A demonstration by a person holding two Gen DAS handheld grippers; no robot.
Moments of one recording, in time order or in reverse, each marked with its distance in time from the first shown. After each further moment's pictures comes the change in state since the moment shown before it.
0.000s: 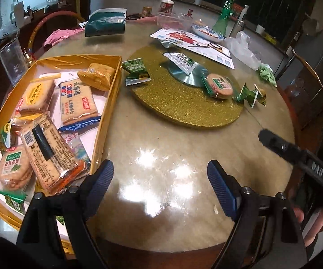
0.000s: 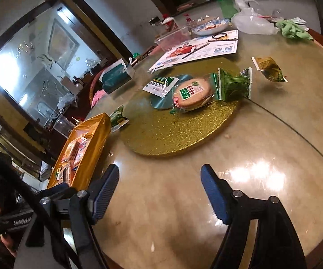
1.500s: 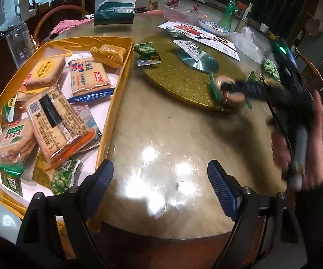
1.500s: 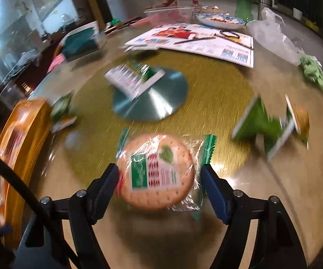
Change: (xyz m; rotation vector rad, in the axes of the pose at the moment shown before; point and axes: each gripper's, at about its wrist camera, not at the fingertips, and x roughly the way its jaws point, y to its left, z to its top) left arm 0.003 0.016 -0.034 -0.014 0.012 0.001; right arm 0.096 0.014 0.049 -0.225 0.169 -0.314
